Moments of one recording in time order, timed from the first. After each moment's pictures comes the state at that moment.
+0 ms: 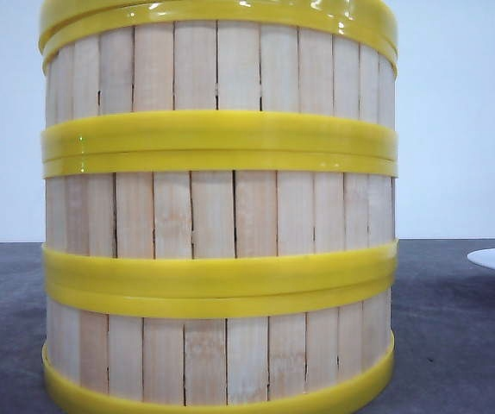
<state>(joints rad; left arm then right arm) -0.03 0.00 0.03 -0.18 -0.07 0.01 0.23 0.73 1.05 -0.47 0.12 -0.03</state>
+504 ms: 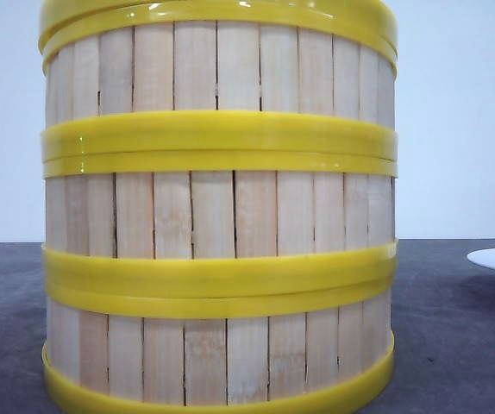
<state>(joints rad) -0.03 0.00 0.03 -0.18 -0.07 0.01 0.02 0.37 0.36 -0.02 0.11 -0.03</state>
